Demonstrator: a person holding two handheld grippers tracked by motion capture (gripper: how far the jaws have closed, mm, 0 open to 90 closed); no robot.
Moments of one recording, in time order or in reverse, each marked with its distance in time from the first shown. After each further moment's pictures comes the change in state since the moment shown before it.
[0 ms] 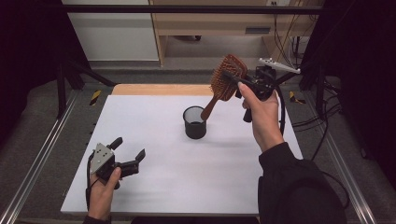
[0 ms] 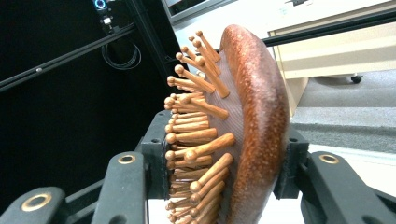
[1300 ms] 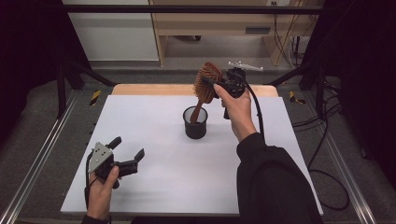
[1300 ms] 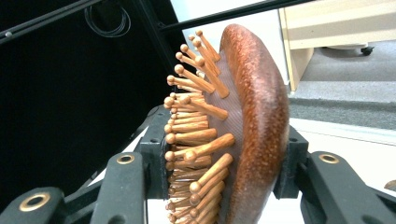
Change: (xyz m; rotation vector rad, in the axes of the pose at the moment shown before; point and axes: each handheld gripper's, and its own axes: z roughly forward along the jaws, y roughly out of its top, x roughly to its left) left arm 0.004 0.001 0.000 -0.004 -0.009 -0.013; right arm -0.011 -0.035 0.082 0.128 -0.007 -0.014
